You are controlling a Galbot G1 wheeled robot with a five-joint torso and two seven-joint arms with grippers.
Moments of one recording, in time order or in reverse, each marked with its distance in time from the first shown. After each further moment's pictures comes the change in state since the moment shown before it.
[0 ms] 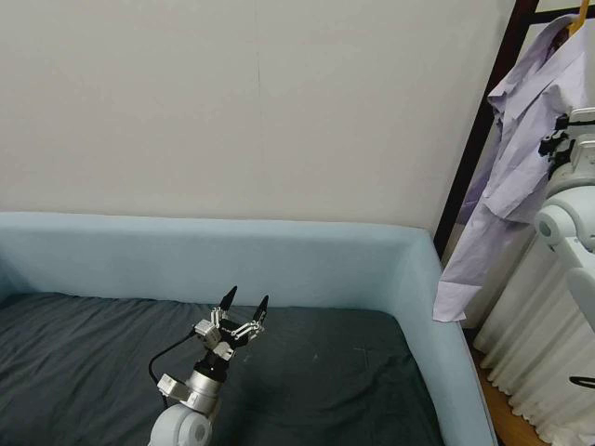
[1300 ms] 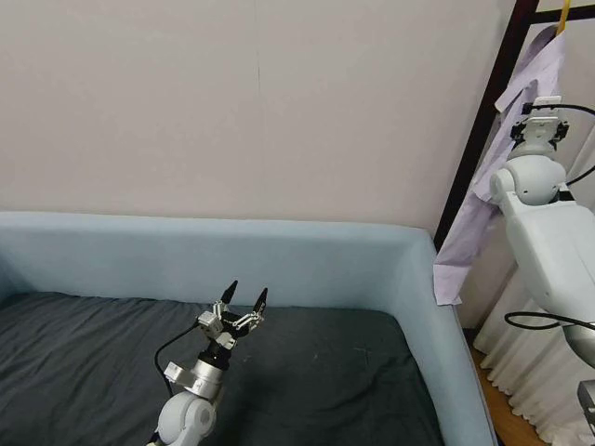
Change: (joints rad) left arm -0.051 -0.007 0.007 0.065 -0.027 -0.015 0.005; right arm 0.249 0.205 -0.043 -0.370 -0.064 0.030 0.016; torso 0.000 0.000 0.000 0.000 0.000
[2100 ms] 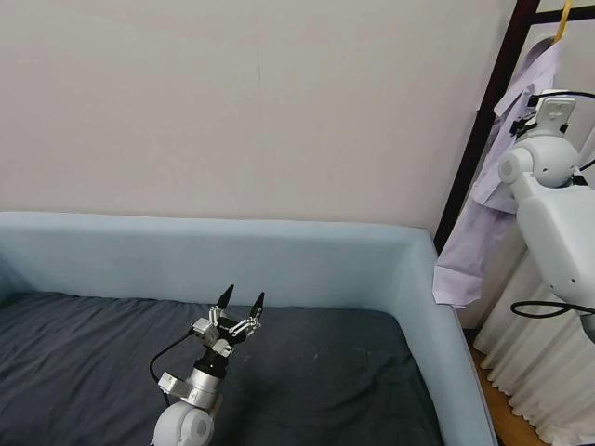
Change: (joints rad) left arm 0.059 -0.008 -0.024 -0.050 0.005 -0.005 0.000; right arm 0.043 -0.041 -0.060 0.025 0.228 -0.100 0.063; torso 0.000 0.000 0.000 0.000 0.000
